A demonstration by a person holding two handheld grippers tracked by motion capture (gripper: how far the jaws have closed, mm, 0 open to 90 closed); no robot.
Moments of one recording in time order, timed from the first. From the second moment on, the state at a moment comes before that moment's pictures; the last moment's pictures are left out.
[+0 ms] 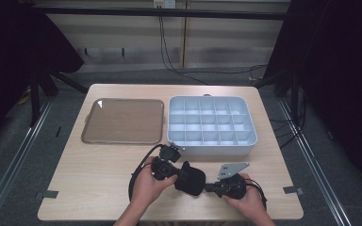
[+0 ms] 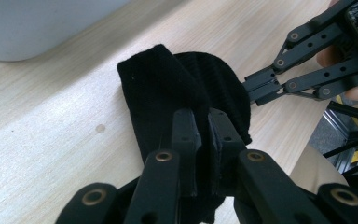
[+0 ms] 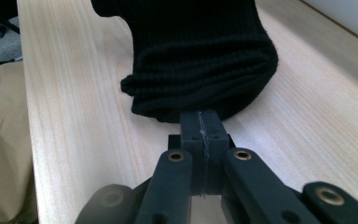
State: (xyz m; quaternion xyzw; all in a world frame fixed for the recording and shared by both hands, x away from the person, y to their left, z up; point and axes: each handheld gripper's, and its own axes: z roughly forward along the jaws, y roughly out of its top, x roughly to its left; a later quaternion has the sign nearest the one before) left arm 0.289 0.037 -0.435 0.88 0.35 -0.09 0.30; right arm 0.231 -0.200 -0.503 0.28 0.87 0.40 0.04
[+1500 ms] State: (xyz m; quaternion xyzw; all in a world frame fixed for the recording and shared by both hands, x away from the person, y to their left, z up) left arm 0.287 0.017 -0.441 0.89 0.33 -0.10 0.30; right arm 0.231 -0.197 -0.503 0.28 0.87 0.40 0.04
